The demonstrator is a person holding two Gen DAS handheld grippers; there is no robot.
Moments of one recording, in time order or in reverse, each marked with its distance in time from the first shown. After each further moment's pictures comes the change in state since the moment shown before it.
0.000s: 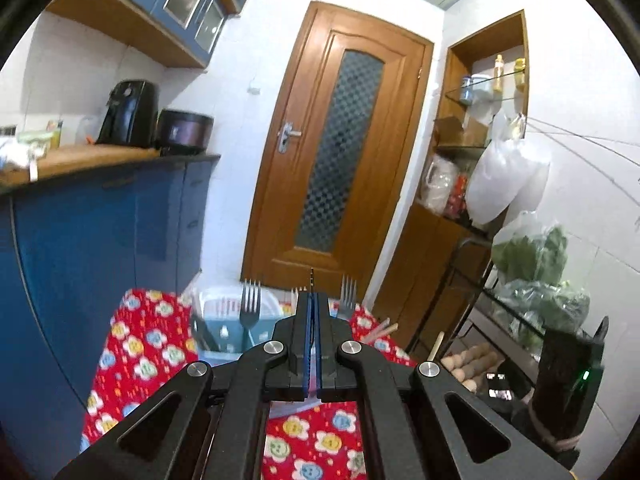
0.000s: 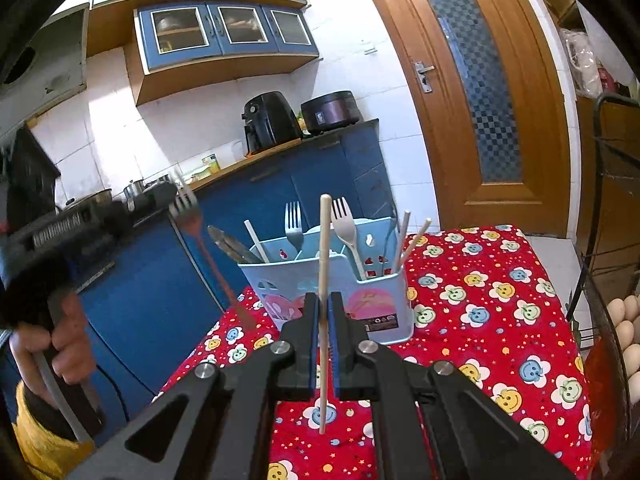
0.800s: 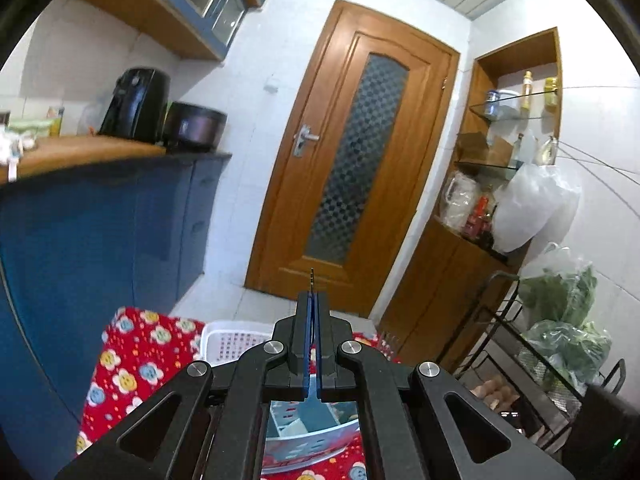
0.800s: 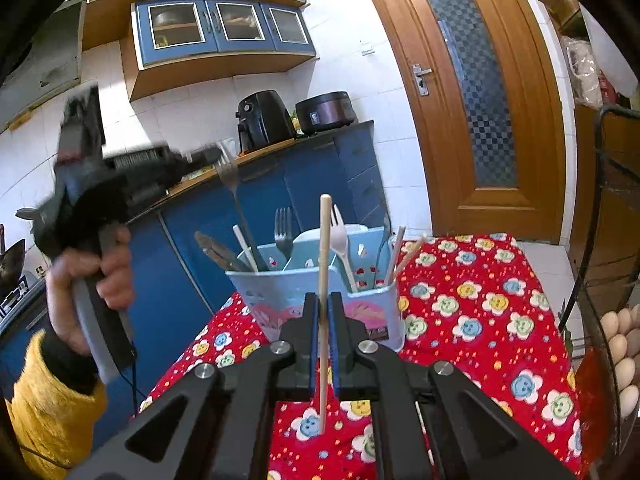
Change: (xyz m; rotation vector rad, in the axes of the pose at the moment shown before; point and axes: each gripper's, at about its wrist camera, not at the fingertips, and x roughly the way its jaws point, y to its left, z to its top) left arm 0.080 0.044 0.034 -0.084 0.010 0.024; right arm 0.009 -0.002 0.015 -0.023 -0.001 -0.037
